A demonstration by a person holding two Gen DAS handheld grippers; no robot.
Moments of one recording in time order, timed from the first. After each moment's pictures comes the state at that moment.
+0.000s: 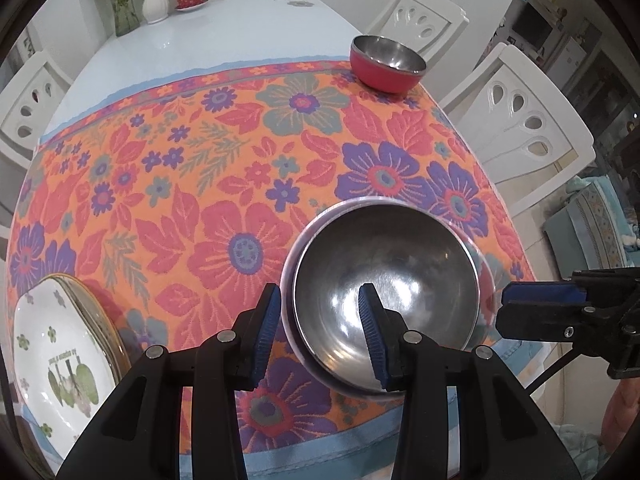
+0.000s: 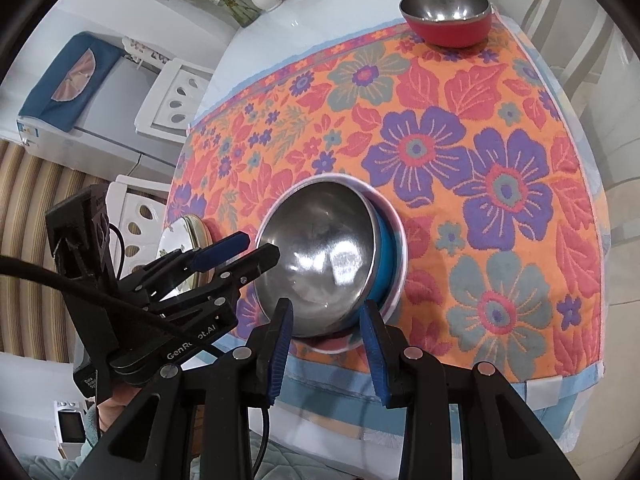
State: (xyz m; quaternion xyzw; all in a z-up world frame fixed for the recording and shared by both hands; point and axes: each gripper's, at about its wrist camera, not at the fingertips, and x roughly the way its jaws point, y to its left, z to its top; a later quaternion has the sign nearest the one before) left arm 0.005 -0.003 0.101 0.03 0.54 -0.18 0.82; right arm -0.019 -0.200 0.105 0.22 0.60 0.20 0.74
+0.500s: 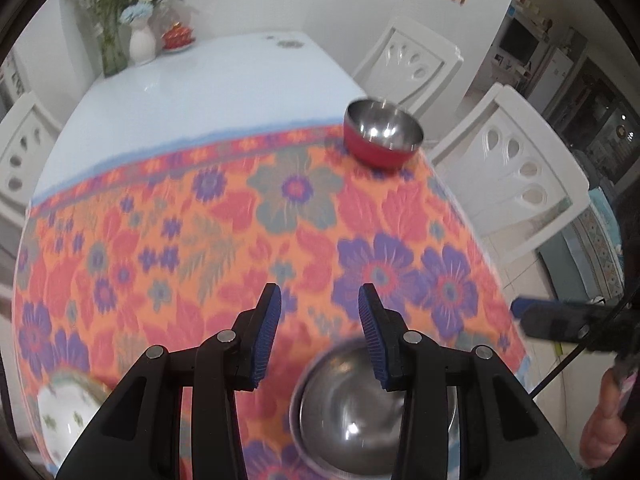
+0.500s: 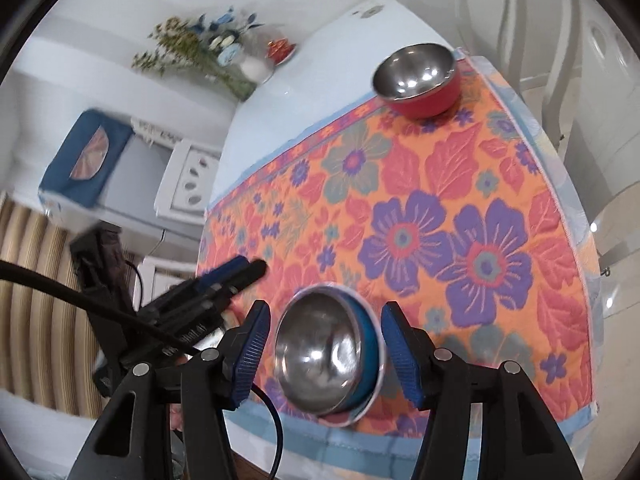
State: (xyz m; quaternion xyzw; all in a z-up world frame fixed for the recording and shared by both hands) left arm 0.080 -0.025 0.145 0.03 0.50 -0.20 0.84; right arm 0.023 -0.258 0.124 0.31 0.53 0.16 0.77
